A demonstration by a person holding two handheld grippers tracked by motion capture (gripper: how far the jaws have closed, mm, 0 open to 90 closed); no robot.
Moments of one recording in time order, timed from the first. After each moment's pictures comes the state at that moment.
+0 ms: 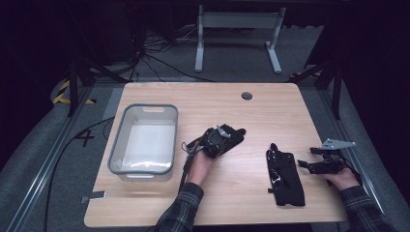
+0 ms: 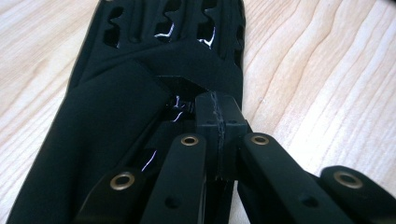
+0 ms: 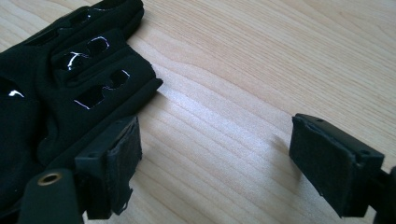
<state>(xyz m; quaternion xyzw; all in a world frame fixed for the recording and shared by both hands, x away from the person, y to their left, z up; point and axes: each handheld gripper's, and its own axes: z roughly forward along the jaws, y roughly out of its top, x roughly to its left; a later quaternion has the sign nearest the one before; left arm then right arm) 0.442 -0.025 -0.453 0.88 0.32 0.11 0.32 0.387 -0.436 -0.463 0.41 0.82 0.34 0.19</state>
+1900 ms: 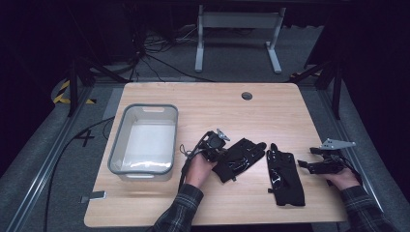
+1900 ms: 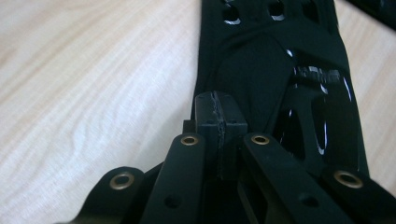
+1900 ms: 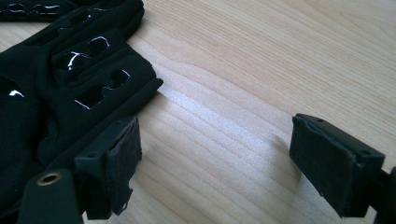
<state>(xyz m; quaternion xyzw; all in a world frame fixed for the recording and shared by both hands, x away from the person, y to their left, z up) 0.421 -0.019 -0.447 0.89 0.31 0.07 0.33 0.387 -0.436 -0.463 0.41 0.82 0.34 0.19</state>
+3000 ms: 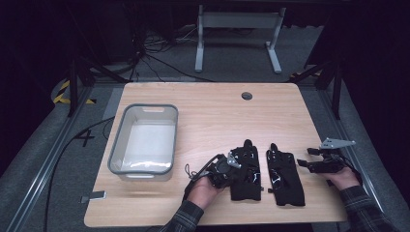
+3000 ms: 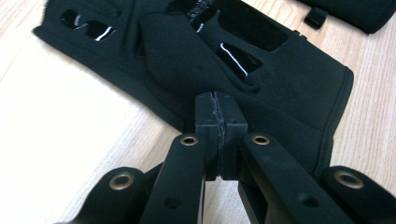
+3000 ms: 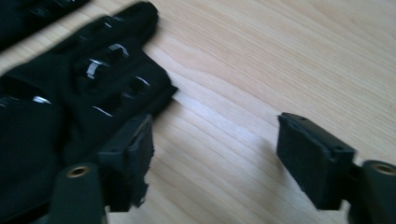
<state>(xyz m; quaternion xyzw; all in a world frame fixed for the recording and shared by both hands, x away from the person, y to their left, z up) 0.355 -0.034 -0.448 0.91 0.24 0.01 0.33 0.386 -0.432 -0.456 0.40 0.83 0.35 0.17</state>
